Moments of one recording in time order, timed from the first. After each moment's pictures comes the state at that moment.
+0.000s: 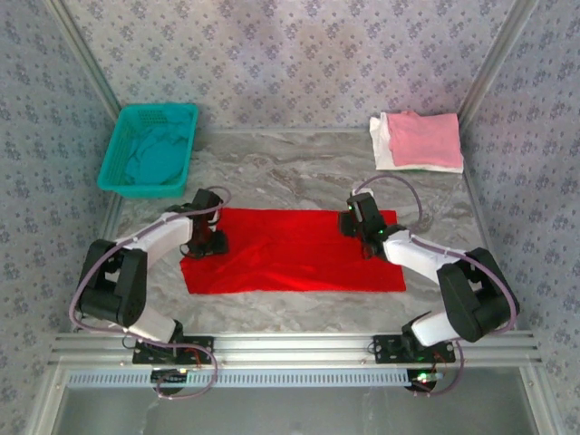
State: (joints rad) left arm -0.32 1.52 0.86 -0.71 0.01 -0.43; right arm 0.48 1.44 0.69 -0.04 0.26 0.34
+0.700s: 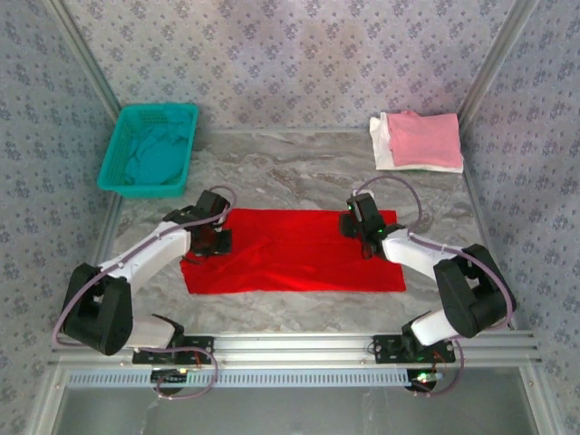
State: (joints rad) left arm -0.43 1.35 0.85 -0.75 -0.03 -0.45; right arm 0.47 1.46 0.69 -0.06 0.25 0.35
